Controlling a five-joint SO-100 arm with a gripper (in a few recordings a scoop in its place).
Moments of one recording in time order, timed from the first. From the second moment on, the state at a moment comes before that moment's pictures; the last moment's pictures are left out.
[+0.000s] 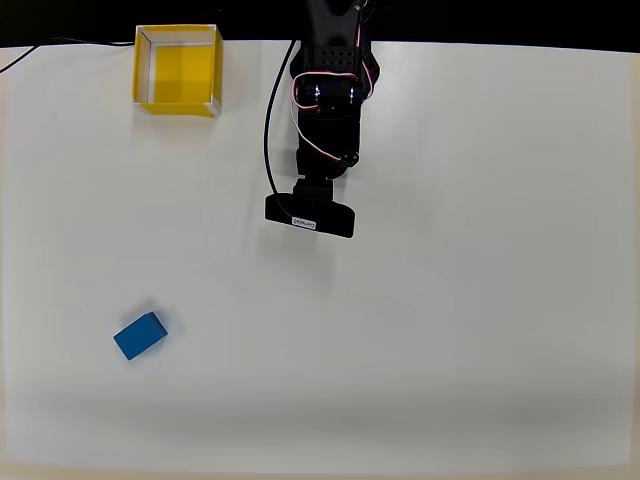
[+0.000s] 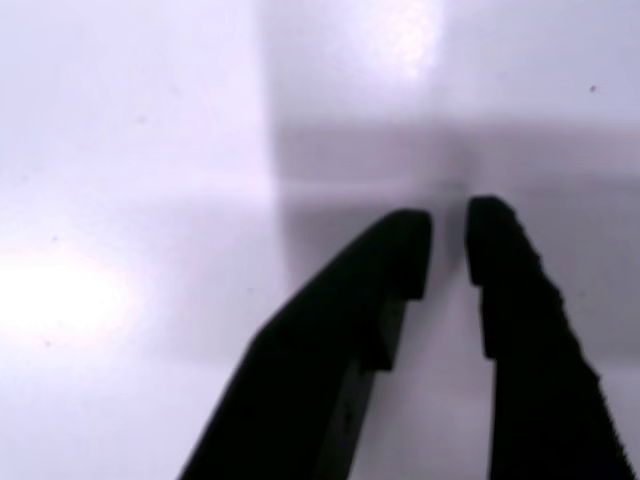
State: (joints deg) arm -0.4 190.3 178.7 76.9 -90.2
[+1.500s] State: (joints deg) arm 19.7 101.6 123.8 22.0 -84.4
